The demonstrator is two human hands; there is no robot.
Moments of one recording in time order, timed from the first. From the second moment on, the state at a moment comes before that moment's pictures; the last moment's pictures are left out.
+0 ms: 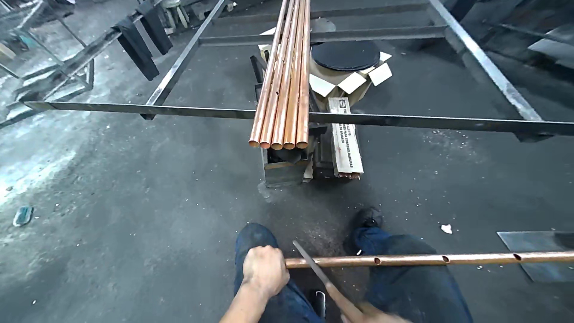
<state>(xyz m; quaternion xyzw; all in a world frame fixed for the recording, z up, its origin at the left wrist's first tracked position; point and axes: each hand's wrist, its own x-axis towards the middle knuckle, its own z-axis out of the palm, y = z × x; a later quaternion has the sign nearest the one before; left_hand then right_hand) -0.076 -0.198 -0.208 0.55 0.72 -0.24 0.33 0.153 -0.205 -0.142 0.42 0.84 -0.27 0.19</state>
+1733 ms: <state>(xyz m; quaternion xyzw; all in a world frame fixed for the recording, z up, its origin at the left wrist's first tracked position) -0.098 -0.154 -0.214 0.56 0.67 -0.24 0.42 0.204 -0.211 -0.165 0.36 0.89 -0.26 0.09</state>
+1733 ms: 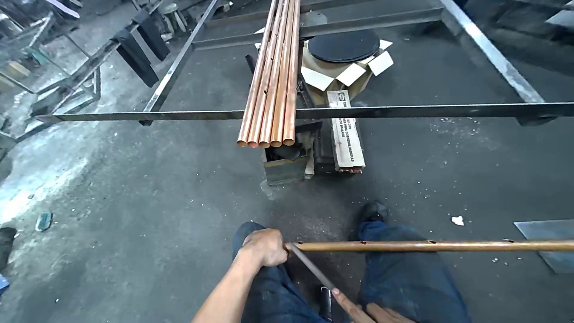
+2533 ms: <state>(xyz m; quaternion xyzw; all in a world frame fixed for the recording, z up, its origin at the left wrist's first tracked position) -0.085 -0.187 -0.218 0.59 0.72 -0.19 0.32 0.121 -0.159 -0.144 0.39 0.86 -0.25 0.20</state>
